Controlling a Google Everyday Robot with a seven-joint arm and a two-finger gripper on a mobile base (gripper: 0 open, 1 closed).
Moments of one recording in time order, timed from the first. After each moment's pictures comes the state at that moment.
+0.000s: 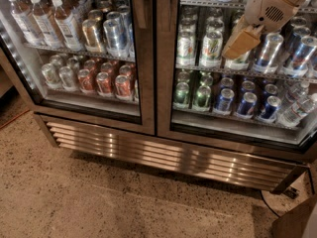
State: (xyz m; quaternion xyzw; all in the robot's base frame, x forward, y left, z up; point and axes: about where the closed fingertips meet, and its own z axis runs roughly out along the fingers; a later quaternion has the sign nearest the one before) arm 0.595 -0.188 0.956 -0.58 0.78 0.09 0.21
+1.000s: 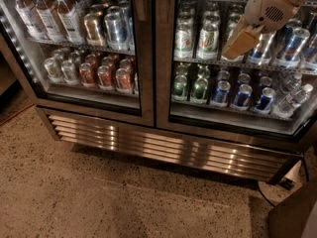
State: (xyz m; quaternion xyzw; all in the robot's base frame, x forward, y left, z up) arm 0.595 -0.188 0.956 -0.58 0.78 0.09 0.21
